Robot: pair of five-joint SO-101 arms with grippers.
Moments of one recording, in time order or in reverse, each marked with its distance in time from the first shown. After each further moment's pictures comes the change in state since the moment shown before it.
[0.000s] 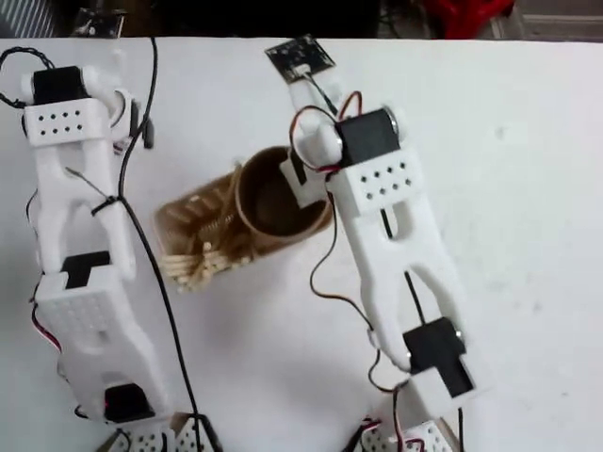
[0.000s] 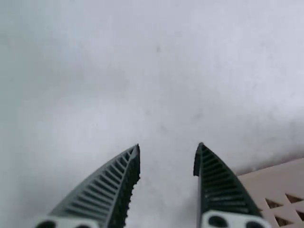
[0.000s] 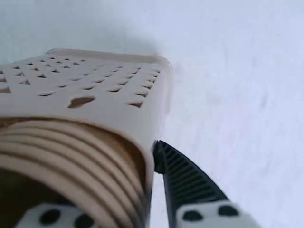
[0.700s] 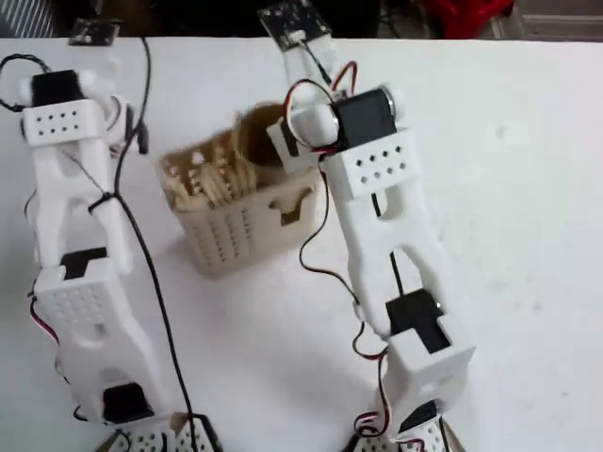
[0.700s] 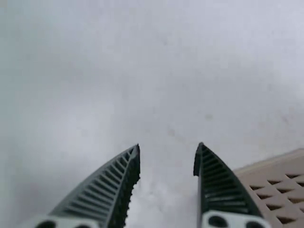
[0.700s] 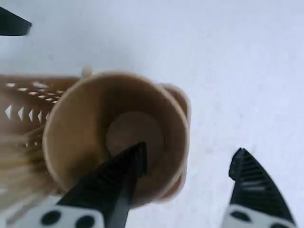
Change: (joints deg) left arm -1.9 3.9 -1.2 -1.0 0.0; right arm -0.4 12.9 -24.1 0.0 0.7
